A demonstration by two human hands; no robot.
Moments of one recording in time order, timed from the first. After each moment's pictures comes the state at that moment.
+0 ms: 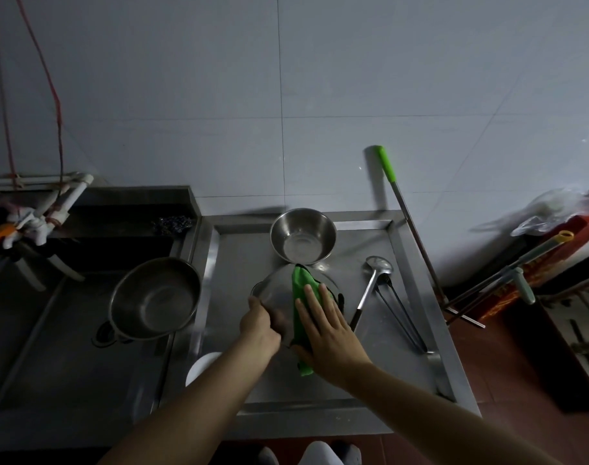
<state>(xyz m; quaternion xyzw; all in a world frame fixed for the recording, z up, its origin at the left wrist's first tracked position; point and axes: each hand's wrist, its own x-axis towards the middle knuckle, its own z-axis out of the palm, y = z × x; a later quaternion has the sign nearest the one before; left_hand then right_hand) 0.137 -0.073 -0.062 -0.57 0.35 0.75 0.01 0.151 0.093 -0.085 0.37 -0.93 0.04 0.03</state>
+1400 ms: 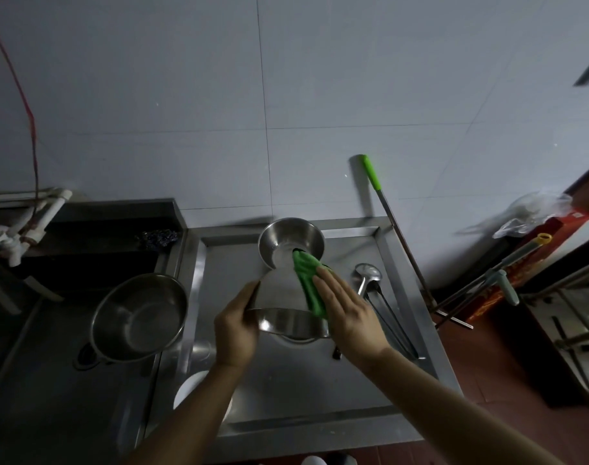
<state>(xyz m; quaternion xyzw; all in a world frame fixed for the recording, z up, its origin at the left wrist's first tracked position) 0.152 -0.104 -0.061 -0.09 0.83 0.47 -0.30 0.104 0.119 -0.034 0.39 -0.86 0.25 0.20</state>
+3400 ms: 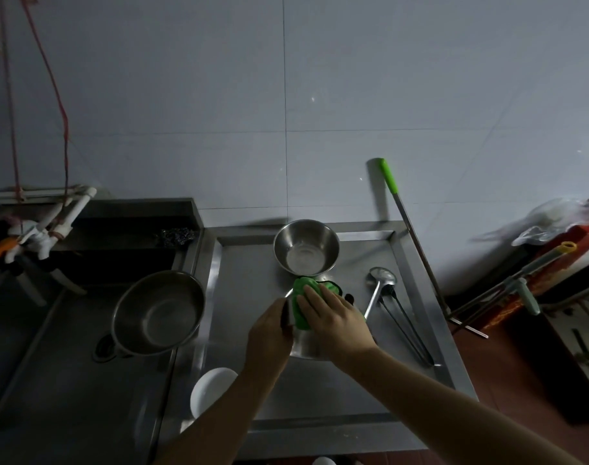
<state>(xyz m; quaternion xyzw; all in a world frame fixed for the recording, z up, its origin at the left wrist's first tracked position) 0.166 -0.087 -0.075 -0.07 0.91 0.37 -0.19 0.116 0.071 -0.036 0.40 -0.90 0.06 0.15</state>
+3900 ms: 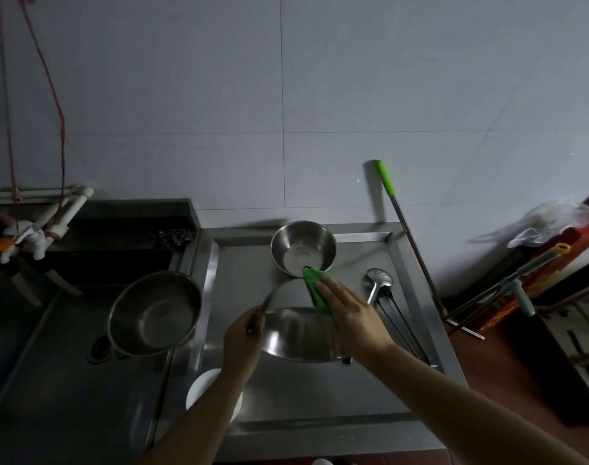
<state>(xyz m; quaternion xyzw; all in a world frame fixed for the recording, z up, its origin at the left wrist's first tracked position) 0.171 -0.116 -0.087 -0.22 0.81 0.52 -0.15 0.101 0.103 -0.028 0.37 -0.89 0.23 0.14</state>
